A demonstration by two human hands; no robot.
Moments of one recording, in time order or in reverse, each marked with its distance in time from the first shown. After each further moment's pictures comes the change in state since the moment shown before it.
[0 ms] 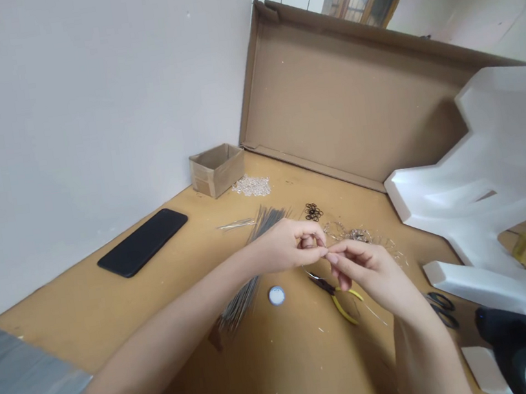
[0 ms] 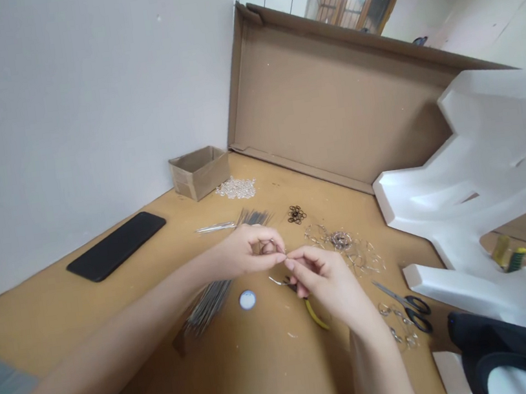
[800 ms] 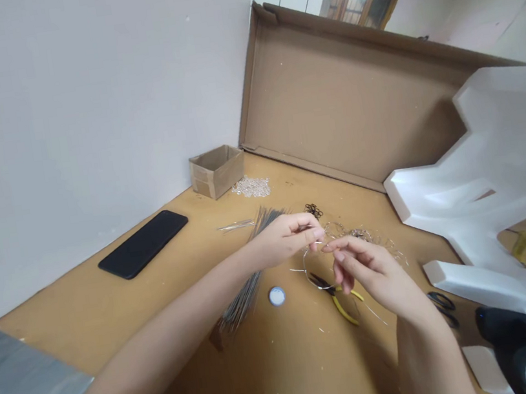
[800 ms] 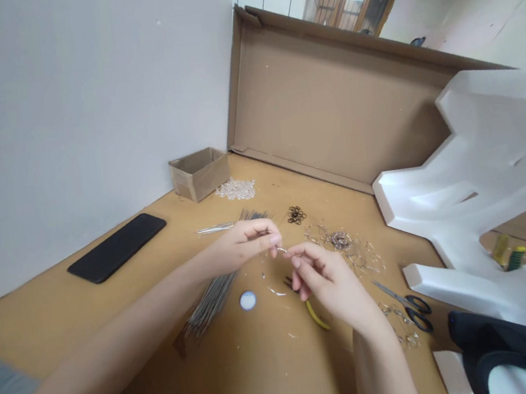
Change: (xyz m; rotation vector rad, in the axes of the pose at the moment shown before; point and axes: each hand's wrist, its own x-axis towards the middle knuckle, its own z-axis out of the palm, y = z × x) left_hand 0.004 0.008 -0.005 -0.259 0.046 -0.057; right_hand -0.004 0.003 -0.004 0.001 -0.043 -0.051
